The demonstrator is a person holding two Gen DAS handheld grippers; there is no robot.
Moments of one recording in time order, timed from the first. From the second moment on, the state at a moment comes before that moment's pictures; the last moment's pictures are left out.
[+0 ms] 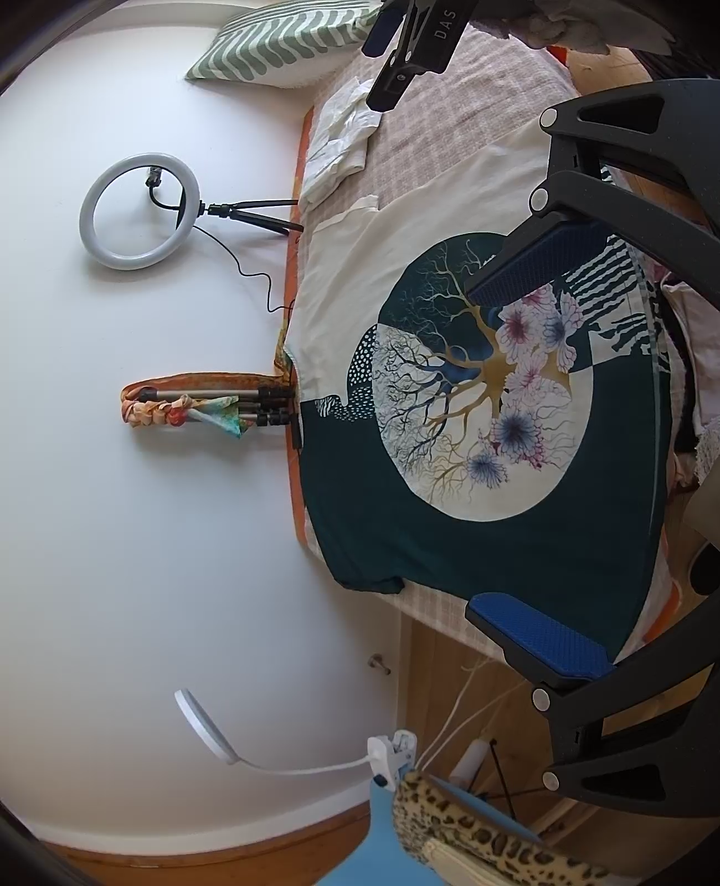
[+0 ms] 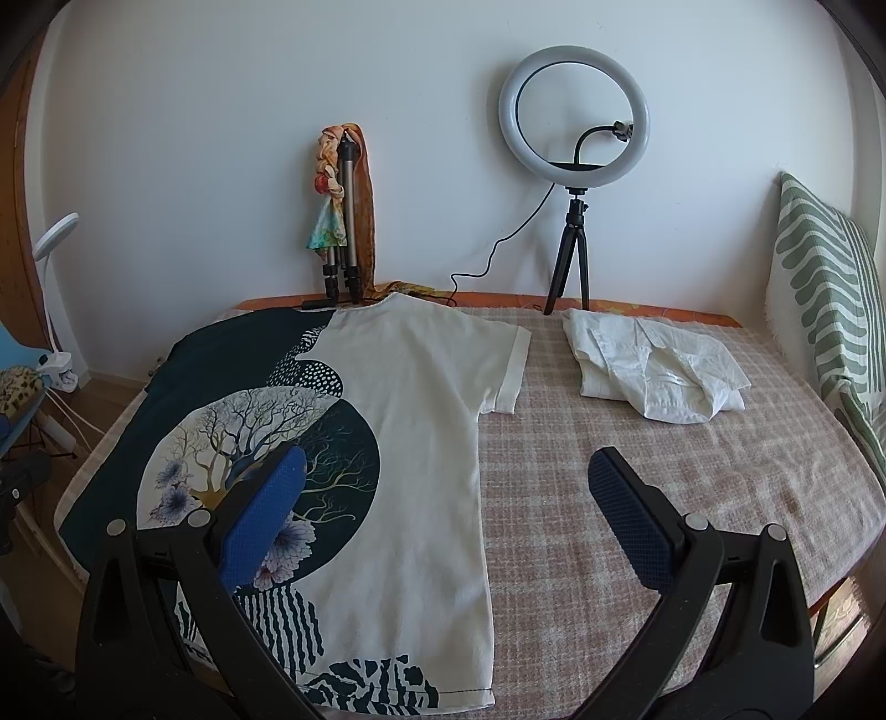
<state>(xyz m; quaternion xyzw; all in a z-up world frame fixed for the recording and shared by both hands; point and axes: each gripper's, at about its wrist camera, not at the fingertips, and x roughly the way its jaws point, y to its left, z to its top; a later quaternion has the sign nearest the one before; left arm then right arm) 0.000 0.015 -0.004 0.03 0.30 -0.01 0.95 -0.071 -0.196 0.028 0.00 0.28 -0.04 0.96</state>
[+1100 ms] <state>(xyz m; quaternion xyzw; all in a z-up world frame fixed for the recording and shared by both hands) -0.004 0.058 -0.019 0.00 0.33 -0.01 0.94 -0.052 -0.163 0.034 -0.03 0.27 -0.02 0.96</state>
